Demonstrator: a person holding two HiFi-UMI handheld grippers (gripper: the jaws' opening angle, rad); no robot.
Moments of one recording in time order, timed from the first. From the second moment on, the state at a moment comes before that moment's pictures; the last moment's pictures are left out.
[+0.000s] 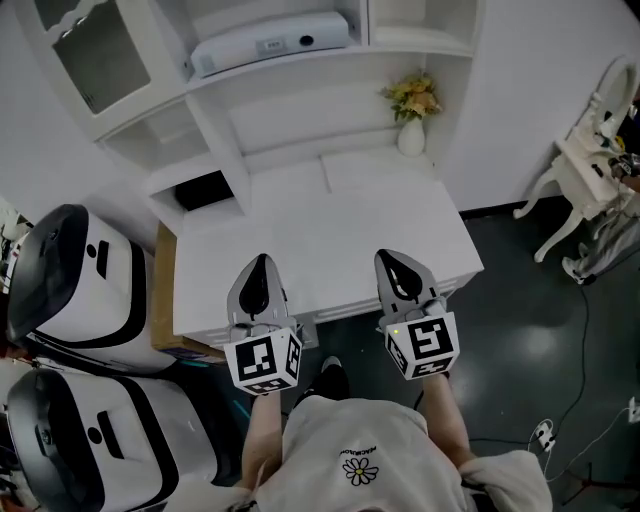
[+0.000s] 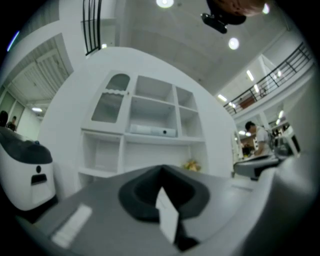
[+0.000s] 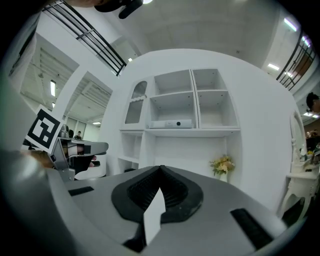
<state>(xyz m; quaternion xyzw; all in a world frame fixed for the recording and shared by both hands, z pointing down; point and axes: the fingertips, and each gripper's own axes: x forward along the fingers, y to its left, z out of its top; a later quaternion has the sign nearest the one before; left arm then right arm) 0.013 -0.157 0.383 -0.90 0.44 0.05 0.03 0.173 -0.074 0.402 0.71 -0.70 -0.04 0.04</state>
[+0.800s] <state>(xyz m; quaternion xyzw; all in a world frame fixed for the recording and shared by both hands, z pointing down) 0.040 -0.315 0.369 -0.89 0.44 0.05 0.01 0.195 -0.237 0.387 0.71 -0.70 -0.03 0.05</state>
